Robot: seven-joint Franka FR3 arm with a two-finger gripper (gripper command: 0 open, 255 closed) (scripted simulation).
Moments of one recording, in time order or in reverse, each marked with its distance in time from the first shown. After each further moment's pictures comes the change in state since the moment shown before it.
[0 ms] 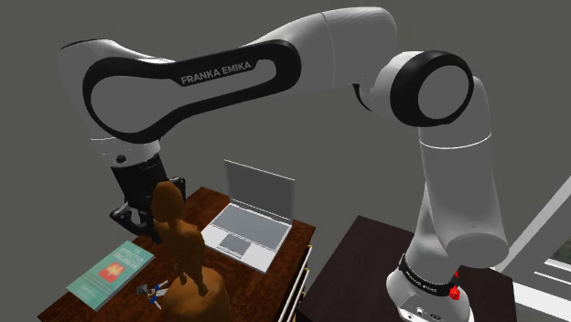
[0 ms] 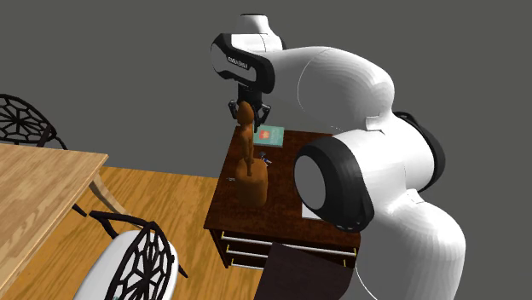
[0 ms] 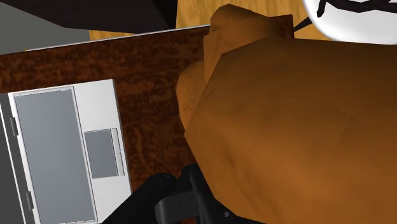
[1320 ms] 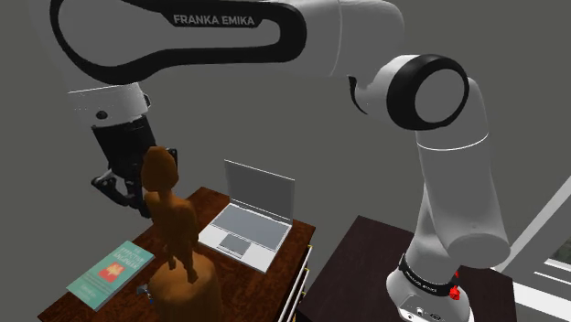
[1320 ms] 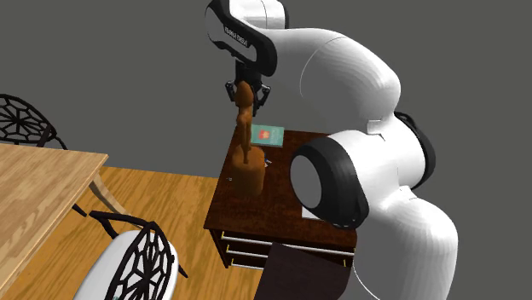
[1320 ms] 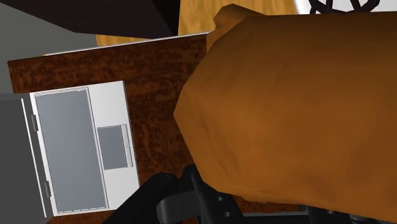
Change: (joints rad) arm 0.025 0.027 0.005 0.225 -0.008 -0.202 0.018
